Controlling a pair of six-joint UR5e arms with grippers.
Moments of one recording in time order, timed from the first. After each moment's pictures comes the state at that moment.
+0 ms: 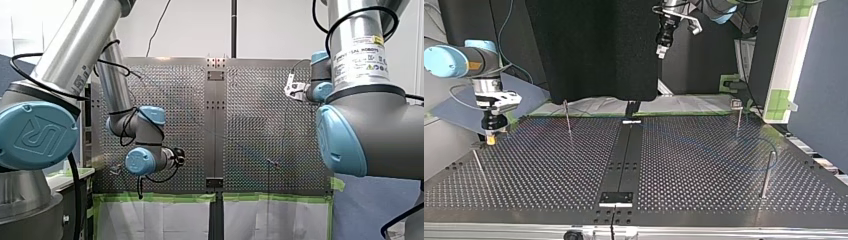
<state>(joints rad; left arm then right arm) -0.62 -2.00 -2.44 -1.96 -1.90 -1.77 1.67 -1.22 1.62 -0.51 1.29 1.81</state>
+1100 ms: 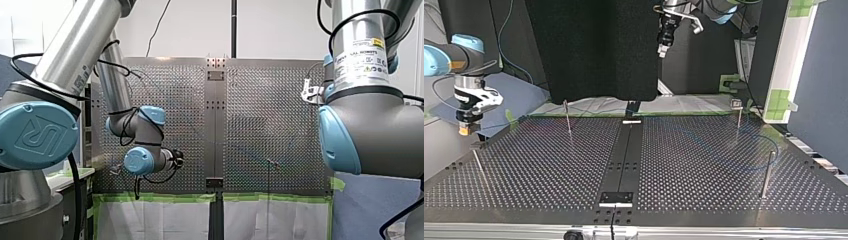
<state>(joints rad) -0.61 -2.00 -2.44 -2.01 -1.90 -1.75 1.57 -1.19 1.63 -0.45 1.44 1.71</state>
